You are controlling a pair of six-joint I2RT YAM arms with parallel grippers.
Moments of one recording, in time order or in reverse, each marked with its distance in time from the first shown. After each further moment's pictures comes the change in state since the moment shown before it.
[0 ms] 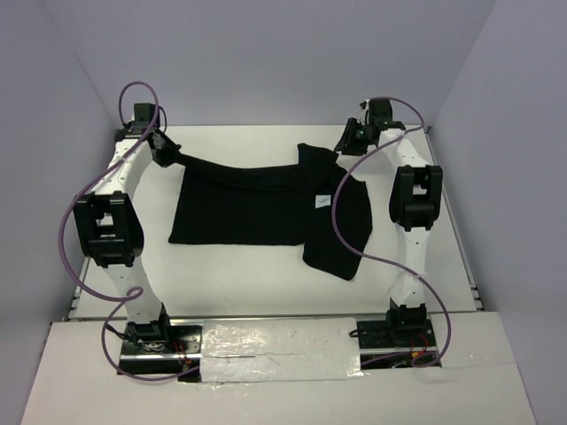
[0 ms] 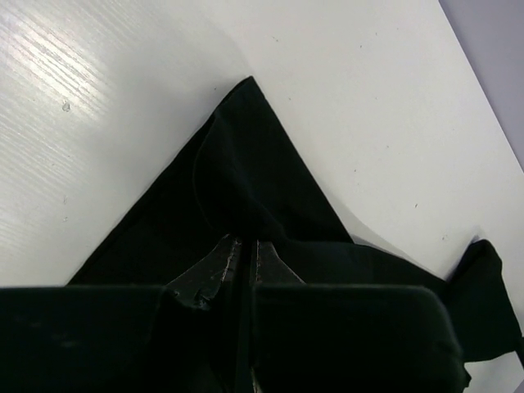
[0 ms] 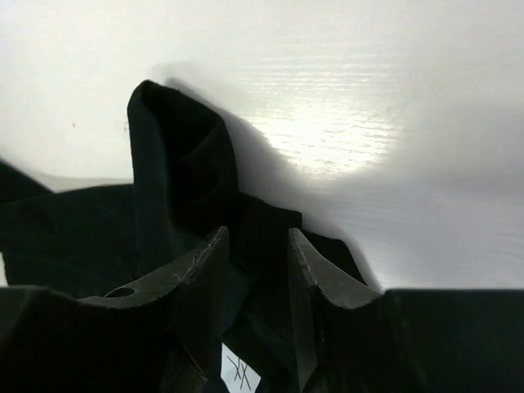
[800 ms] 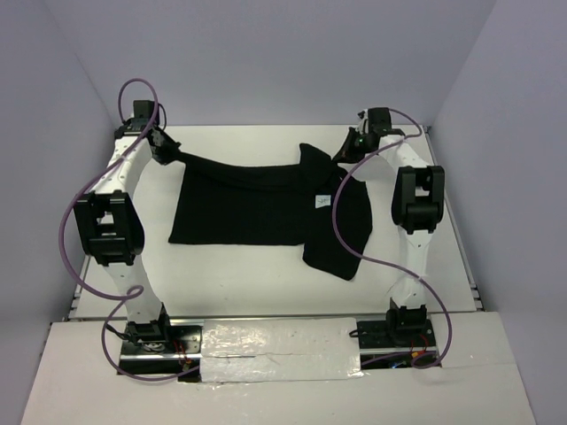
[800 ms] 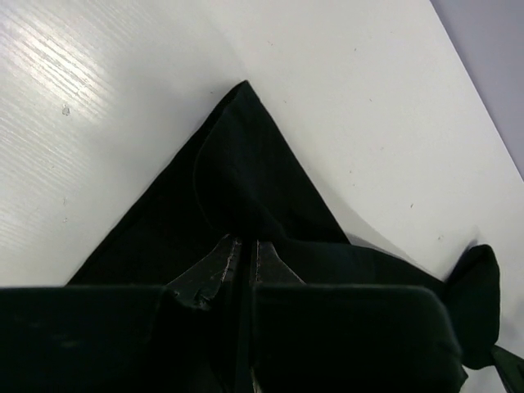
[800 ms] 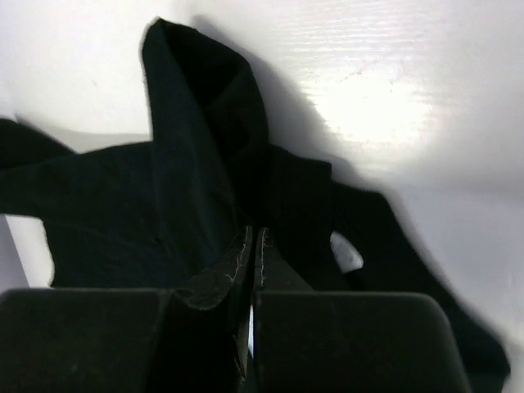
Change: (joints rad) left arm 0.001 0.018 0.044 -0.030 0.000 0.005; right arm -0.003 -0.047 -0.142 0.048 -0.116 0.043
